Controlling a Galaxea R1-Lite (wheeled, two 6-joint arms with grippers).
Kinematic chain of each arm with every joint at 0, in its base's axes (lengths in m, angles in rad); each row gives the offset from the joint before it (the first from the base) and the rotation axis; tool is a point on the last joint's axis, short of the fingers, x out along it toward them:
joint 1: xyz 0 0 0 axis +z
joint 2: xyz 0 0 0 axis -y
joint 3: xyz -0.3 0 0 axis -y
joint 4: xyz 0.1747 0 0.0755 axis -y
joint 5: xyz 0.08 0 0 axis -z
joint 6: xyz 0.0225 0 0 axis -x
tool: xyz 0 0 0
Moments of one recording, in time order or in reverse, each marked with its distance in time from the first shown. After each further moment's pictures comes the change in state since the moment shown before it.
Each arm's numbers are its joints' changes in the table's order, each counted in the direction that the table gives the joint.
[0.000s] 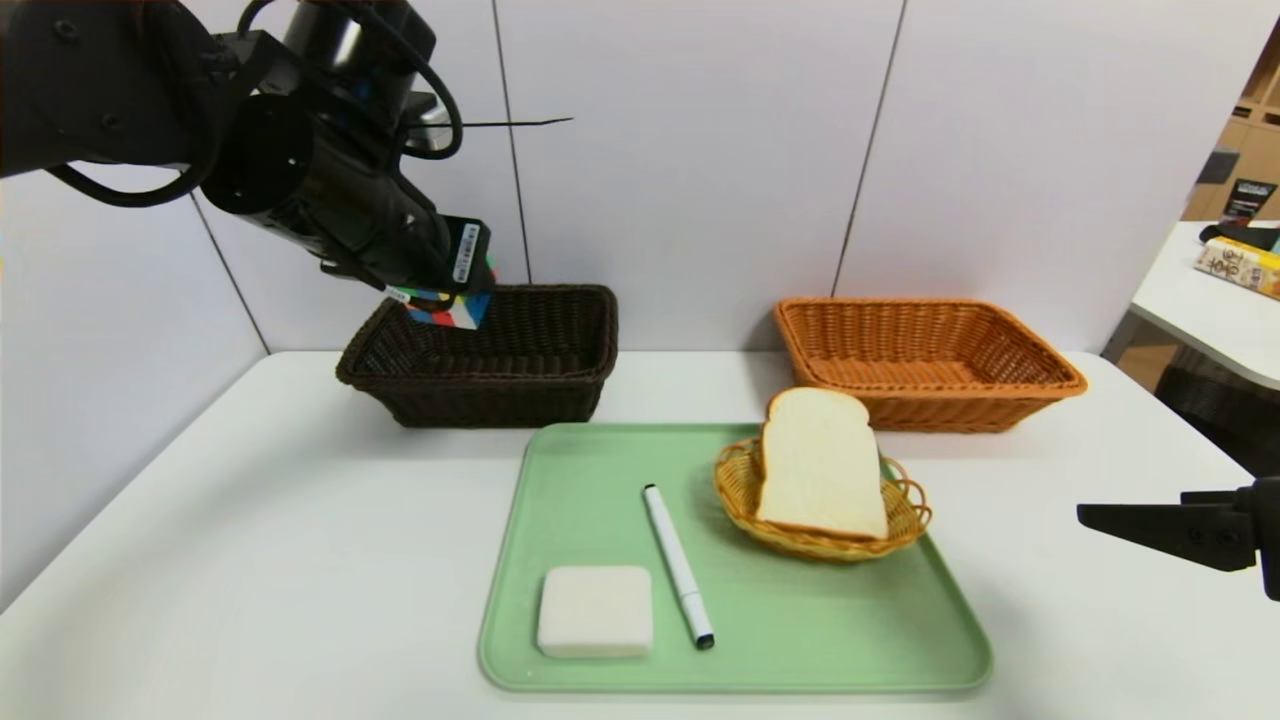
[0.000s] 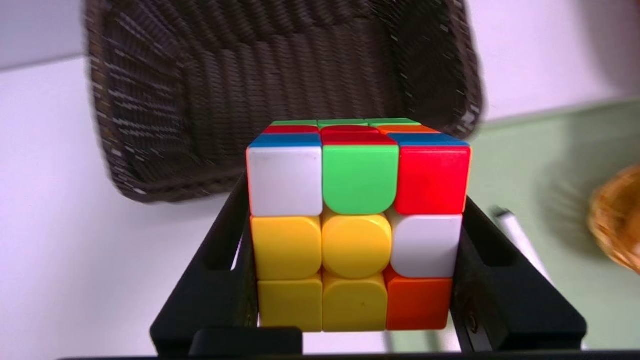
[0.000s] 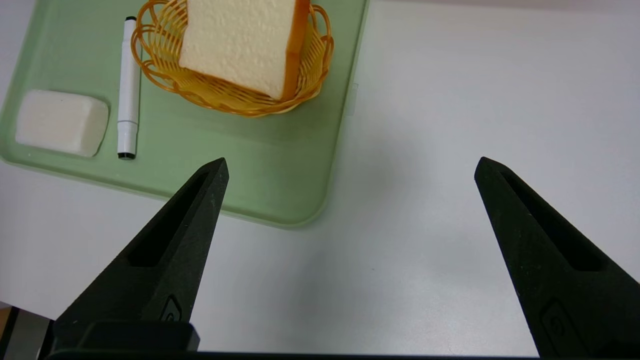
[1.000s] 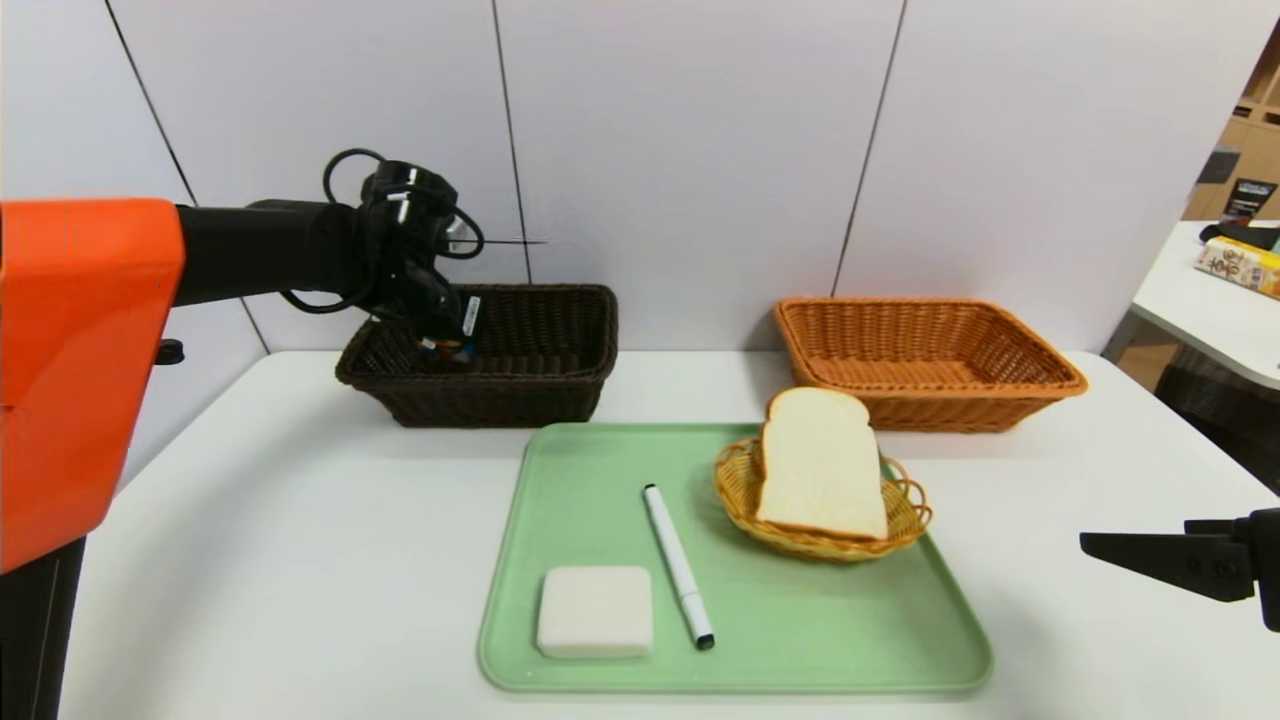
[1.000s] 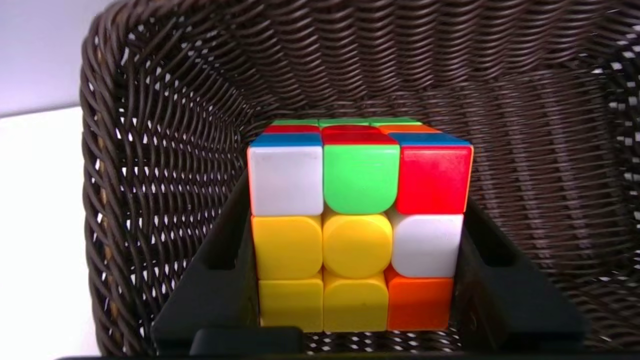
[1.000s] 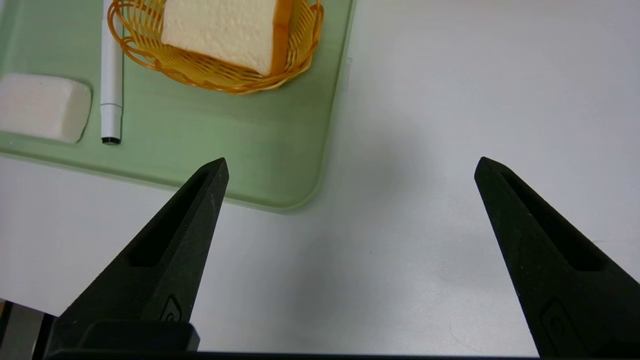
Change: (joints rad) left arm 0.219 -0.339 0.005 0.313 0.066 -0.127; right arm -0.011 0.014 -0.055 0.007 0.000 -0.002
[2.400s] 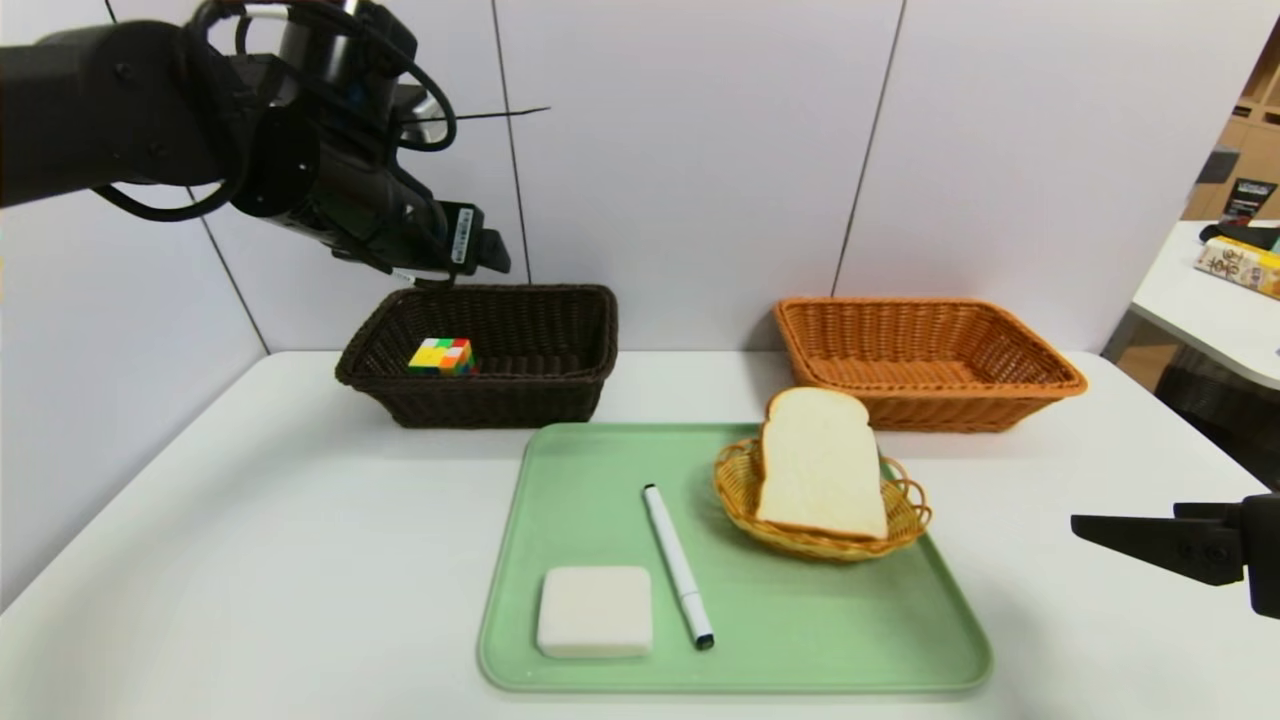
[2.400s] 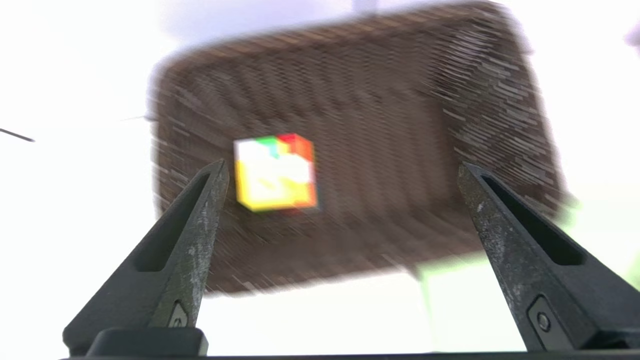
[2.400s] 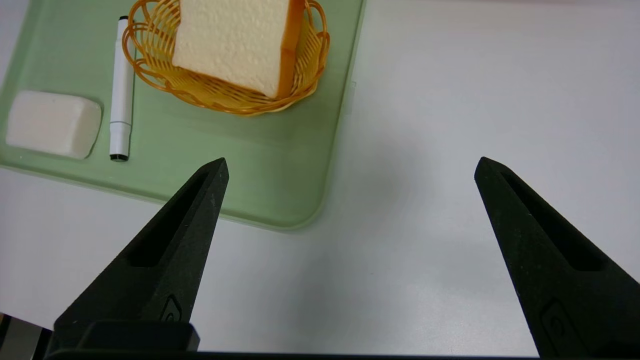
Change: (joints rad) left arm -0.144 0.298 -0.010 -0.169 -0.001 0.086; right arm 0.000 -0.002 -0.017 0.067 -0.006 -0.001
